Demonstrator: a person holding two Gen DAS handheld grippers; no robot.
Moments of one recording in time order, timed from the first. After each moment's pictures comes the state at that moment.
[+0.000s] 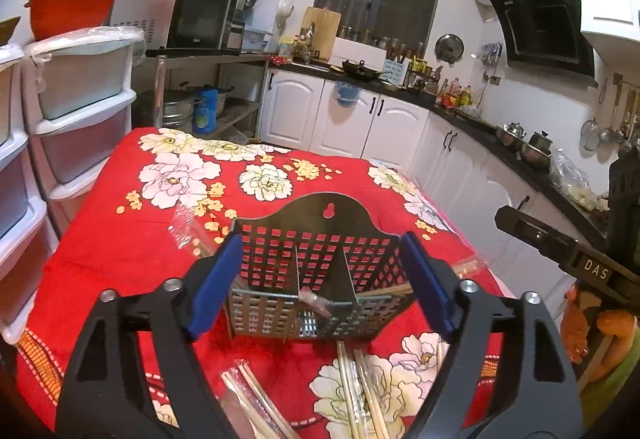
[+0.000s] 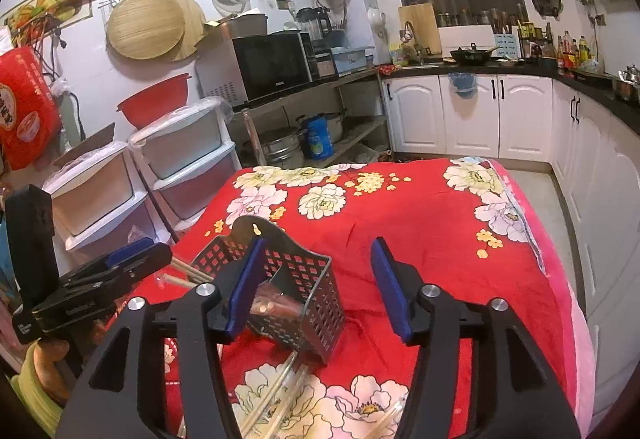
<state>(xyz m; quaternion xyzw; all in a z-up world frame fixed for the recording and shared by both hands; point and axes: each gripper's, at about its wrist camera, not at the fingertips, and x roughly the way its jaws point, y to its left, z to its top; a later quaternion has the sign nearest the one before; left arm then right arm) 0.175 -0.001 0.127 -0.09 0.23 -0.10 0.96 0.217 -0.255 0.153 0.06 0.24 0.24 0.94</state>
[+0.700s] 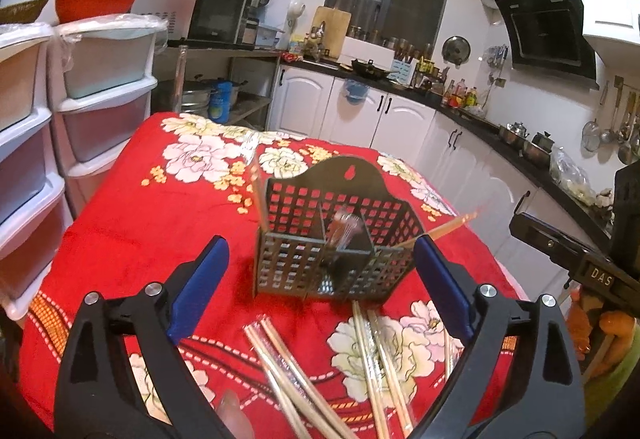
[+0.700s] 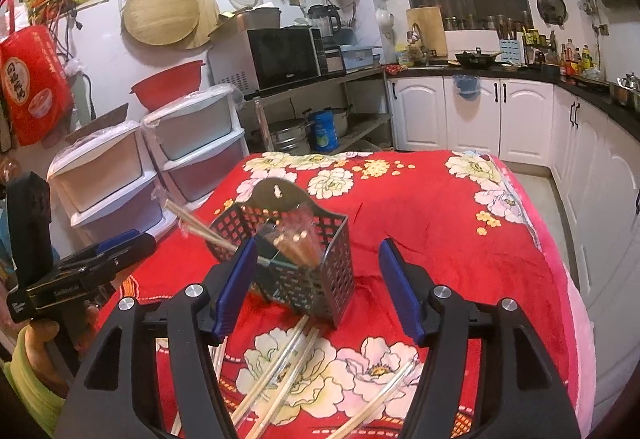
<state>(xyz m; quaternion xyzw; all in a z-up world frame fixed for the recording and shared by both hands) 0.132 0.022 0.105 -0.10 0.24 -0.08 0.96 0.170 -0.247 0.133 0.04 0.24 0.25 0.94</state>
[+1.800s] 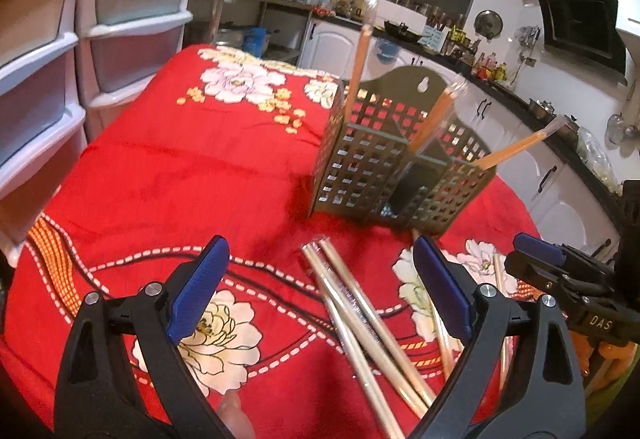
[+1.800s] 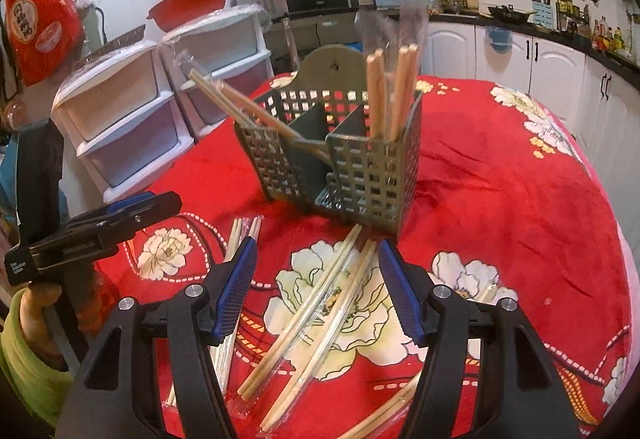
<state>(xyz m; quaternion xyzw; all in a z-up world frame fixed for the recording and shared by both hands) 0.124 0.061 0.031 -0.12 0.32 -0.05 0.94 0.159 -0.185 0.050 -0.01 0.34 0.29 0.90</state>
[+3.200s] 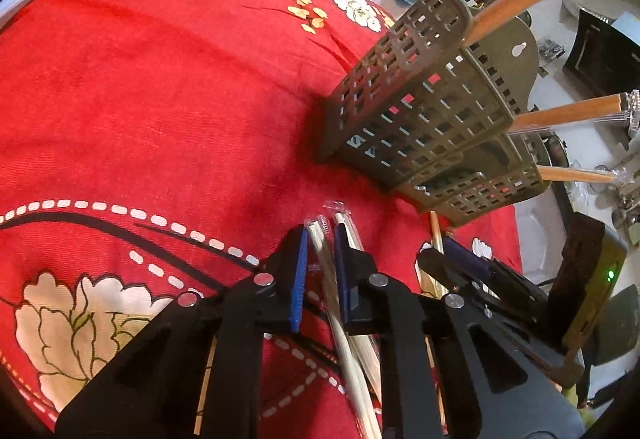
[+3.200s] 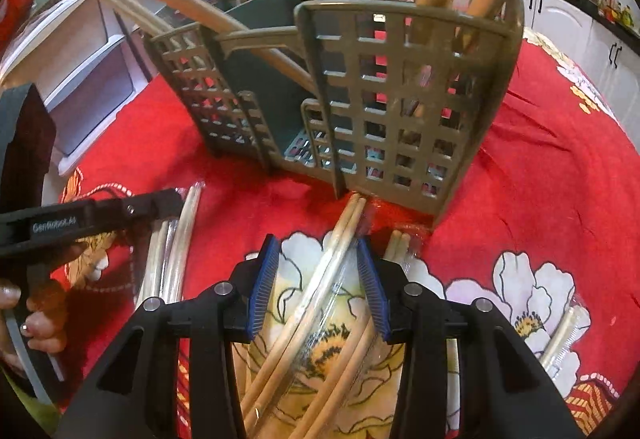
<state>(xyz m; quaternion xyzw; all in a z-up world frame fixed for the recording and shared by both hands) 0.196 0.086 -0.035 -0.27 0.45 -0.11 0.84 0.233 -0.128 -0.021 -0.03 0.44 0.24 0.86</state>
